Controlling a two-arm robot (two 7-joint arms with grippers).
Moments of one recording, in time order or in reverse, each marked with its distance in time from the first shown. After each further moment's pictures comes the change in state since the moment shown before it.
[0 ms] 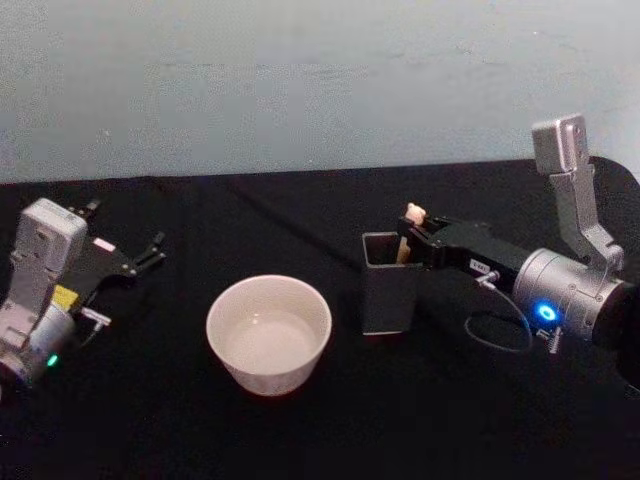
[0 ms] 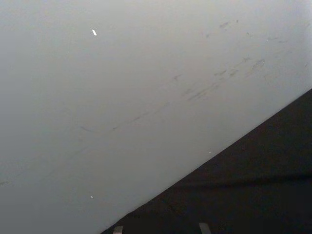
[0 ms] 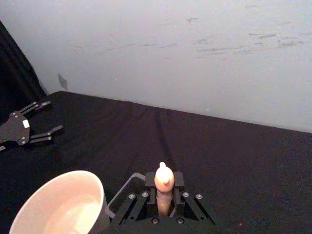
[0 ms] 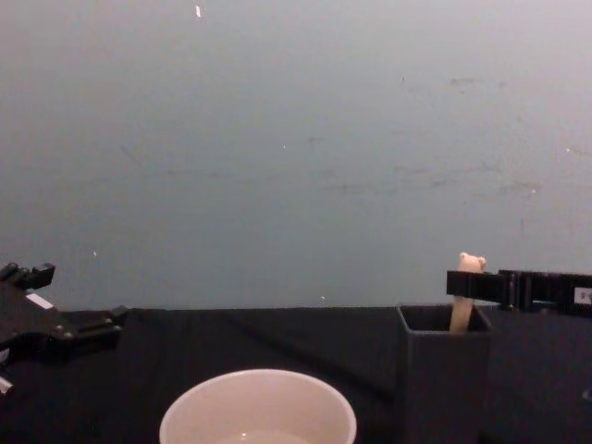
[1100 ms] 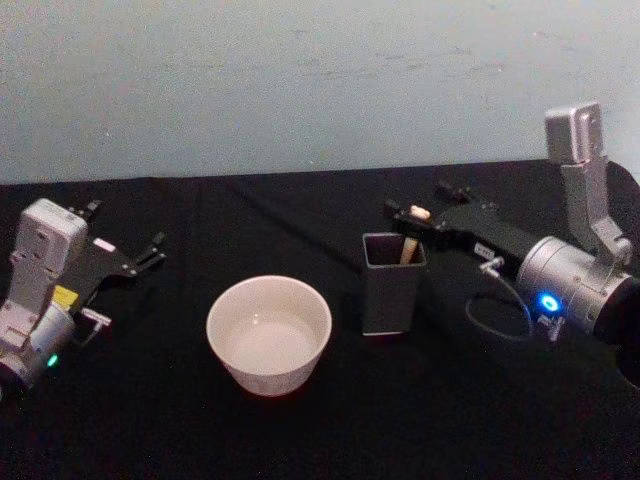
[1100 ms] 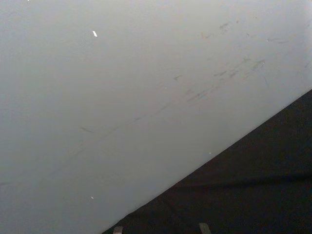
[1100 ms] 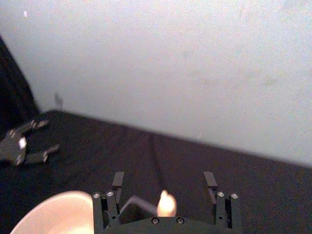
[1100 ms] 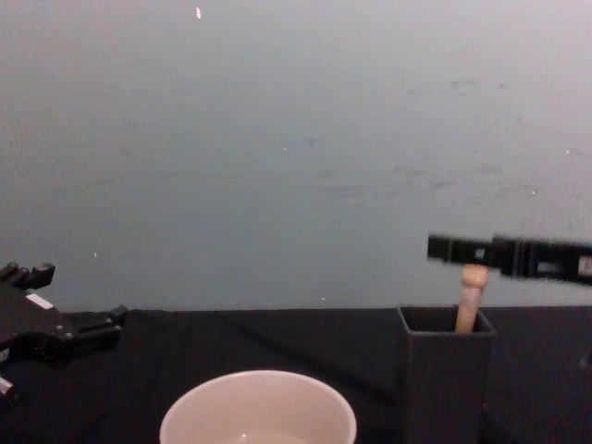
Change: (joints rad) left arm 0.000 0.000 0.000 0.000 0.000 0.000 0.000; right arm -0.013 -0.011 0.020 -0.024 -0.040 -0.074 -0.015
